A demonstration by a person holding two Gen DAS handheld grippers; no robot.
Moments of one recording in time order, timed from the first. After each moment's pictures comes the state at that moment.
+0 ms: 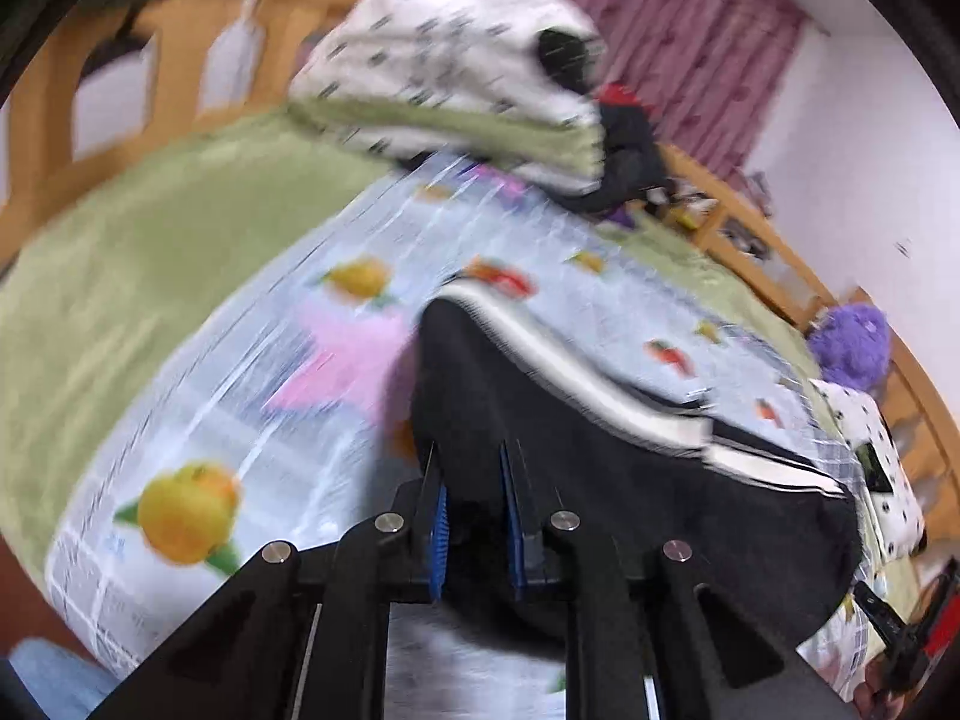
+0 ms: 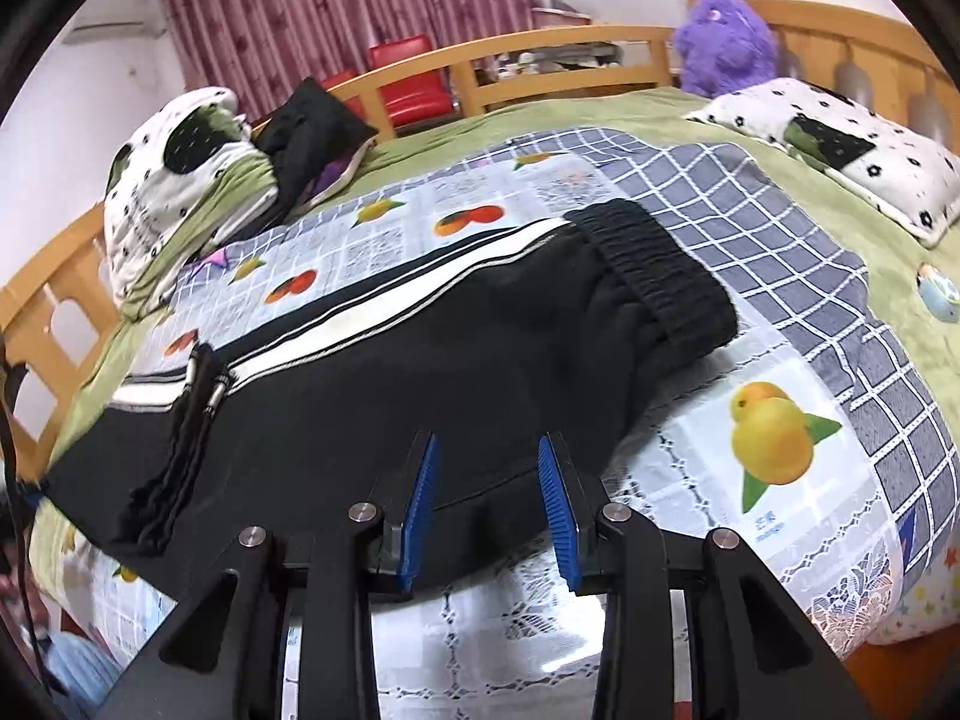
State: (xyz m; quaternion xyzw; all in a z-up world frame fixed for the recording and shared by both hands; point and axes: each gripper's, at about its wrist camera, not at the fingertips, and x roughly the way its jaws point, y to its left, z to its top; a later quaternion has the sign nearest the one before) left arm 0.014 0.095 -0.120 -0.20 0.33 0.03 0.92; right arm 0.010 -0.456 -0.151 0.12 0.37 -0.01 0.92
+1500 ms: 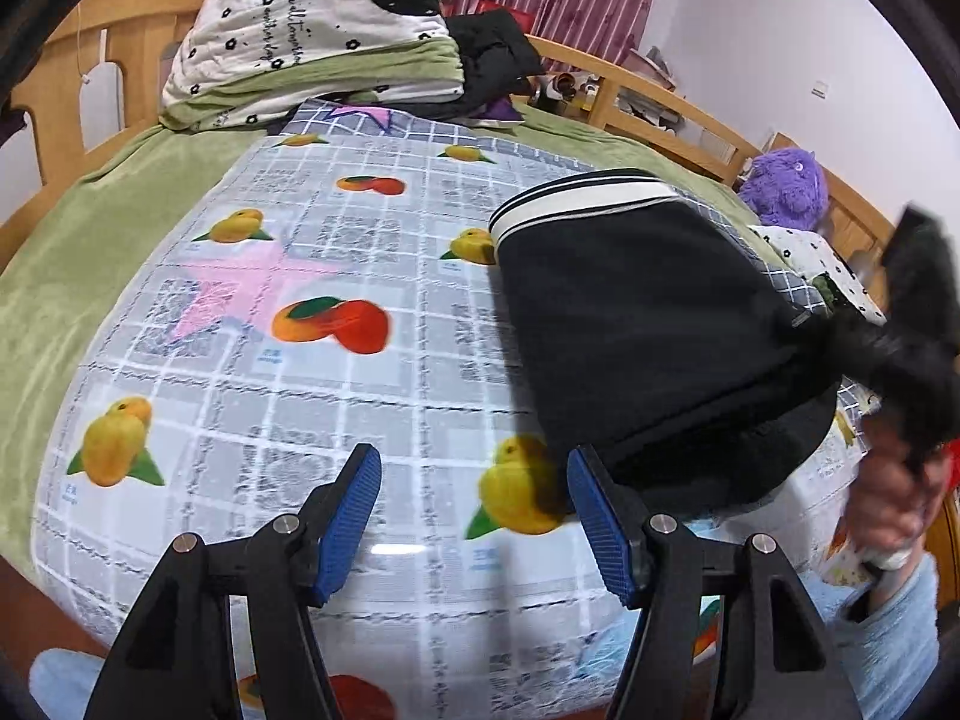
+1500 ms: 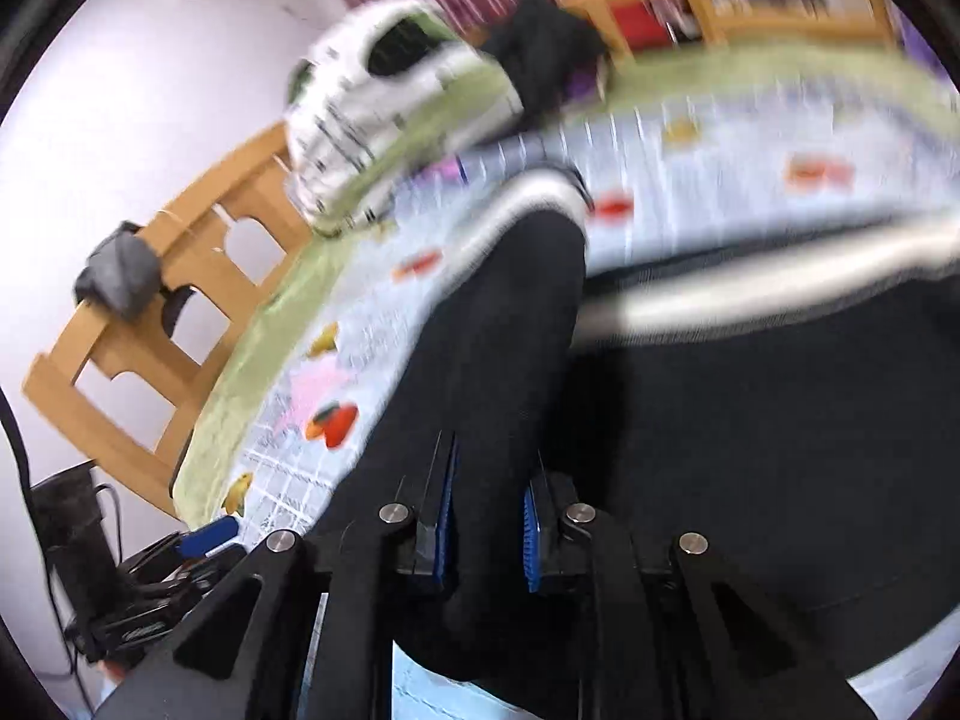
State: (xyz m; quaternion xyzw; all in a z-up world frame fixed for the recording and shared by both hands) left arm -0.026 0.024 -0.138 -0.10 0.40 -0.07 0.91; right arm 0.069 -0.291 -0.128 0.13 0.40 0.25 0.87
